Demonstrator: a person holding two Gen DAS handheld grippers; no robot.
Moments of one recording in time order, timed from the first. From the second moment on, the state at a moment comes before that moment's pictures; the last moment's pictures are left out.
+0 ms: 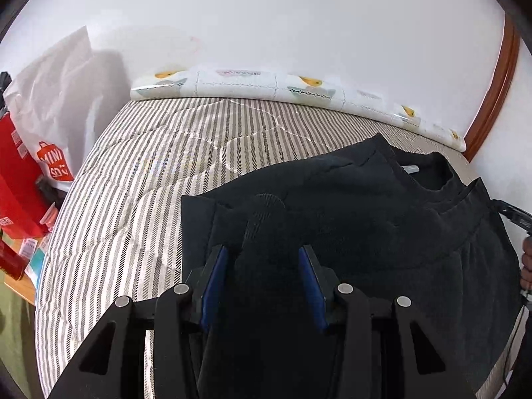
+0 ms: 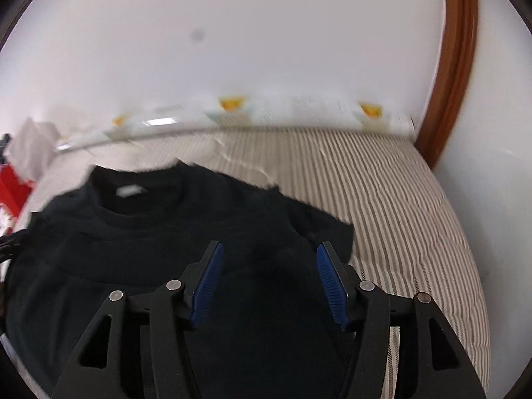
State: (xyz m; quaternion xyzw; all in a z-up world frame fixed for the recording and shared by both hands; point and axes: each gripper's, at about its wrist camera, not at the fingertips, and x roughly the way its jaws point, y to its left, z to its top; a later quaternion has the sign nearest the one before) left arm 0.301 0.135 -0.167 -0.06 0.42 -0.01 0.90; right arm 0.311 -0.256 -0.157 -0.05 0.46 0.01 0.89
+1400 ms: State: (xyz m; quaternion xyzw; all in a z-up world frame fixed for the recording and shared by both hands) left arm 0.216 0.138 -0.165 -0.10 0.41 0.02 0.91; right arm 0.273 -0.311 -0.180 0.01 0.52 0.04 0.85
